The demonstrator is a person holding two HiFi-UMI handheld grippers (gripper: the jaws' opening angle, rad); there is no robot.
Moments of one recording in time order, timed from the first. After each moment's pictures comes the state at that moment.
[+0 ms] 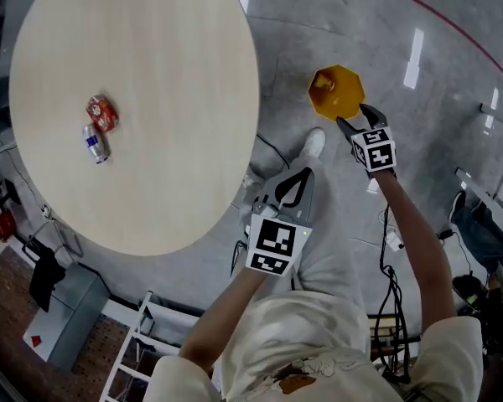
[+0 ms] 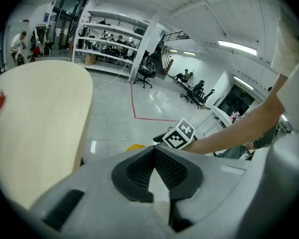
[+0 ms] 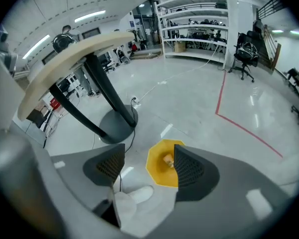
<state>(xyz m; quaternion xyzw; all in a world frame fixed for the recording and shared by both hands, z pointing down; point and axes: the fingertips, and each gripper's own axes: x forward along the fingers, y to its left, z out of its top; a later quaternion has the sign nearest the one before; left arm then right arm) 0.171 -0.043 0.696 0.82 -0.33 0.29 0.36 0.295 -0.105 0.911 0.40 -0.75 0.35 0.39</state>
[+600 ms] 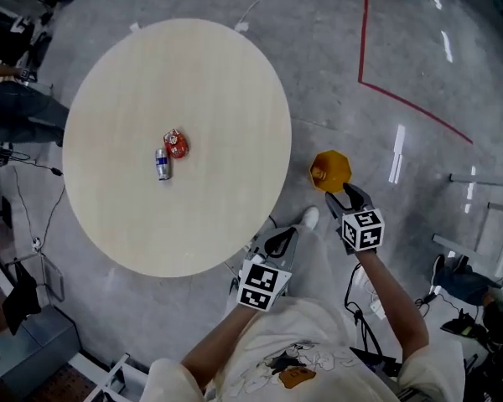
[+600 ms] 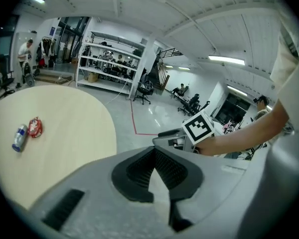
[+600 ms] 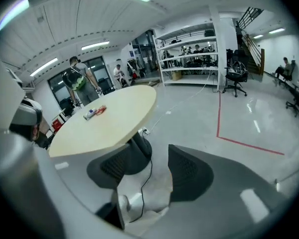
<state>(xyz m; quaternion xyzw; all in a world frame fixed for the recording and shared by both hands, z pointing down) 0.075 0.022 0.535 0.85 -0.35 0.23 0.32 0.196 -0.057 0.651 0.46 -0.79 0.32 0.26</state>
